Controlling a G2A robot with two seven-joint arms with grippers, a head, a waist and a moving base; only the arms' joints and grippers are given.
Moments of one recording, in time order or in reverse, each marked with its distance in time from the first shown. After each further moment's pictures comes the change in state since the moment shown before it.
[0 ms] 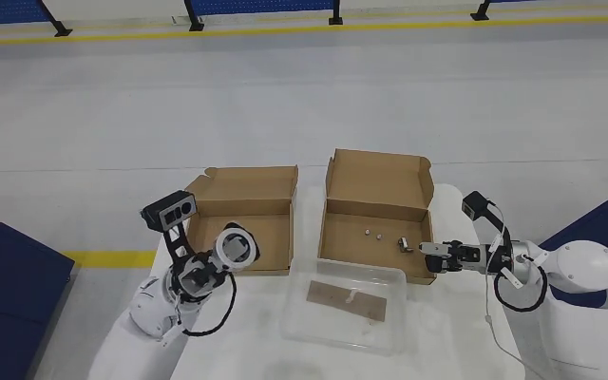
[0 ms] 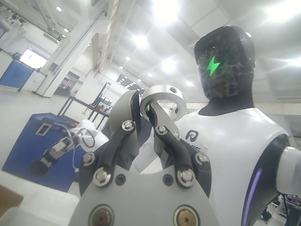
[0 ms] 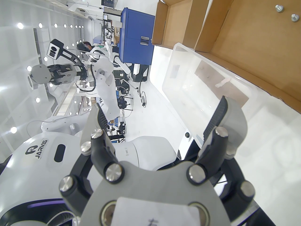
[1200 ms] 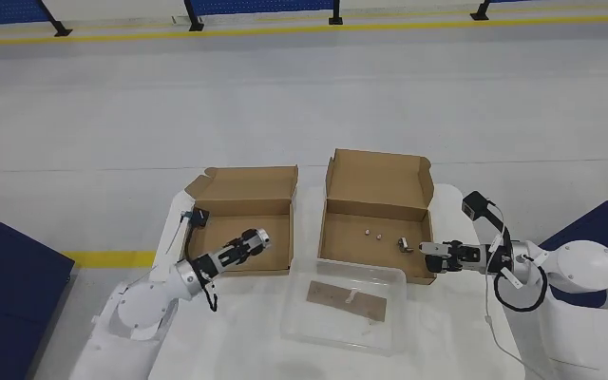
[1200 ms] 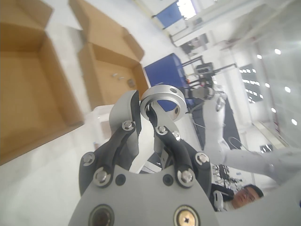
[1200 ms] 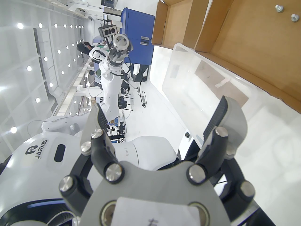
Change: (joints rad) left arm 0.040 0.038 -0.103 0.143 0.706 0.760 0.082; right arm 0.000 0.000 0.000 0.000 0.000 0.000 0.000
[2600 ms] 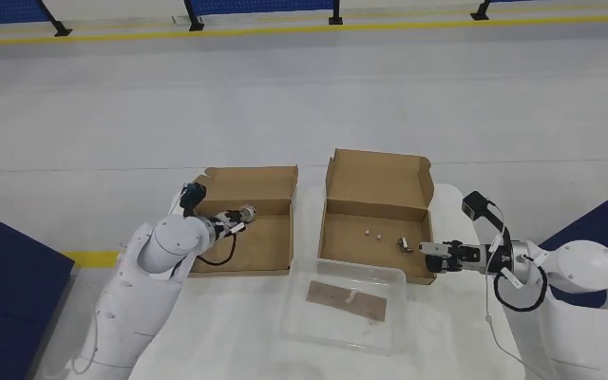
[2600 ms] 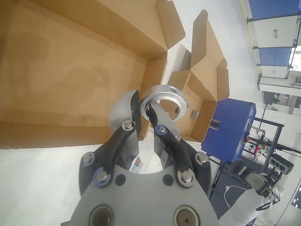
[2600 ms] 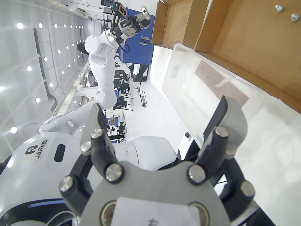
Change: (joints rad) left arm -0.381 -0.037 0.199 0.215 0.181 0.726 -0.047; right arm 0.000 0.000 0.000 0.000 0.000 0.000 0.000
